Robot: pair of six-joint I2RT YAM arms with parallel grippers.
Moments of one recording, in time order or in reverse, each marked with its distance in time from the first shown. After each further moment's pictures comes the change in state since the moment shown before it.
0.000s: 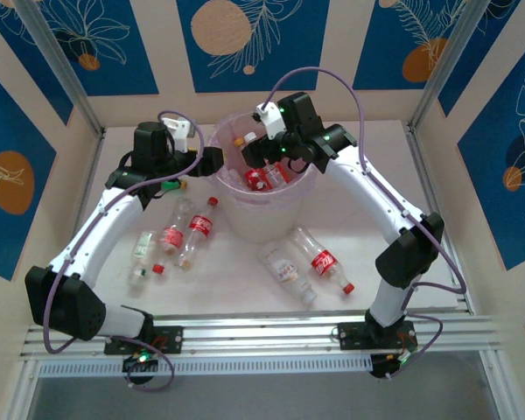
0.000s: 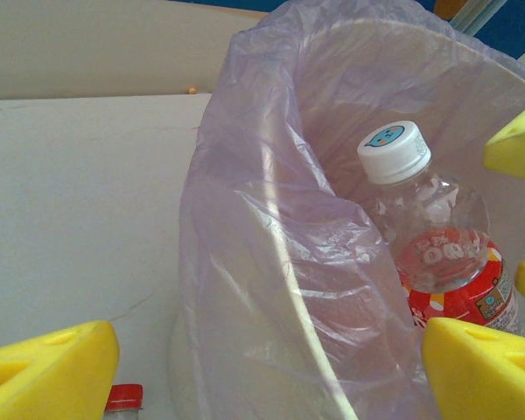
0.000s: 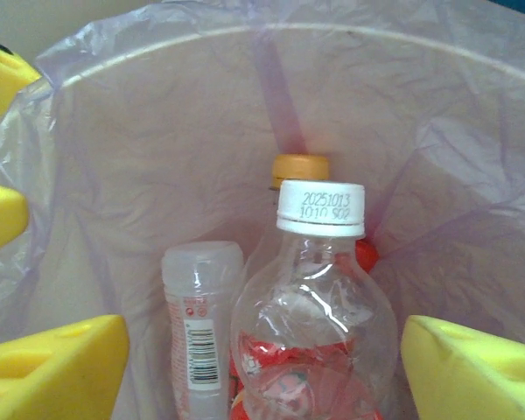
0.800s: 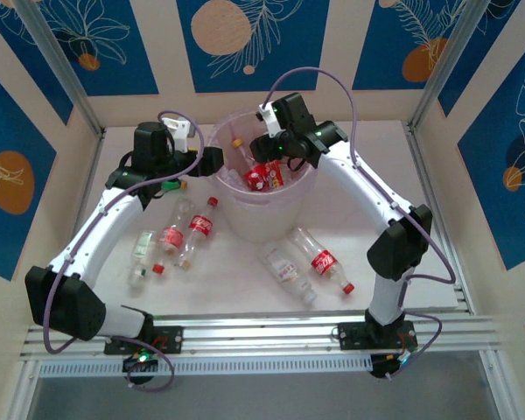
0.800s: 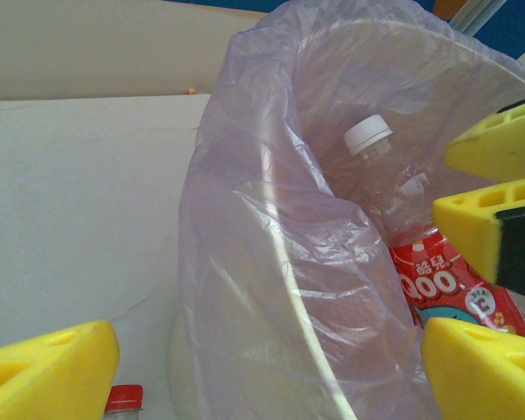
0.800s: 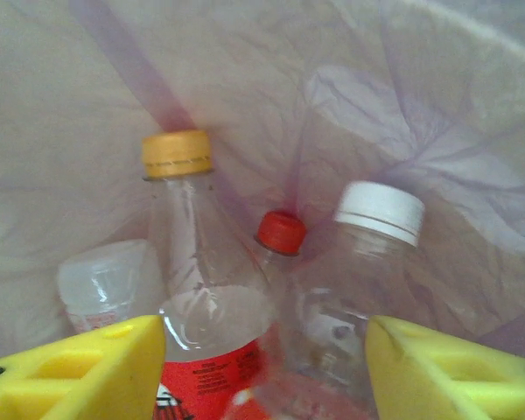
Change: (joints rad) left arm -0.001 0.000 0.000 0.002 0.000 0.001; right arm 0.001 0.076 0.068 -0.060 0.142 0.060
